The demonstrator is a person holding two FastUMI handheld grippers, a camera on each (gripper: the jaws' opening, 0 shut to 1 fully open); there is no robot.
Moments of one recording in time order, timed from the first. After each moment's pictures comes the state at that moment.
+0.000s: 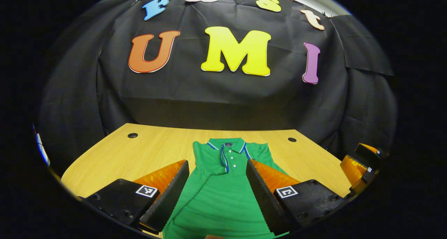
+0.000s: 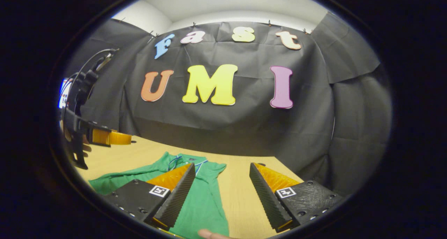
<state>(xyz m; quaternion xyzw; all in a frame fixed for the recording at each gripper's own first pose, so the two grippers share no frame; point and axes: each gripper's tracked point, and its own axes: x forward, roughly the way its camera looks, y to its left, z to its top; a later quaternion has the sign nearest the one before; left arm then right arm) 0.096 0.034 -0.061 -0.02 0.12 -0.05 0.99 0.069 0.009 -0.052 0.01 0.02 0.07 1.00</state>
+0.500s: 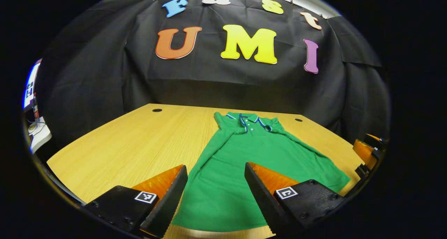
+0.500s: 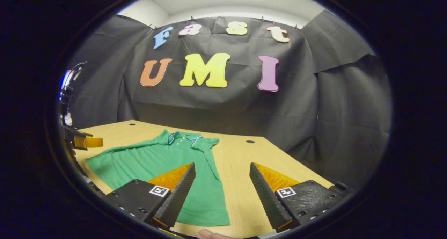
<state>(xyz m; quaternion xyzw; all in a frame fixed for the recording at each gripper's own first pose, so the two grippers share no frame) -0.018 0.095 -0.174 -0.04 0.14 0.02 0.99 -0.006 -0.014 -0.143 -0.01 0.06 0.03 1.00</state>
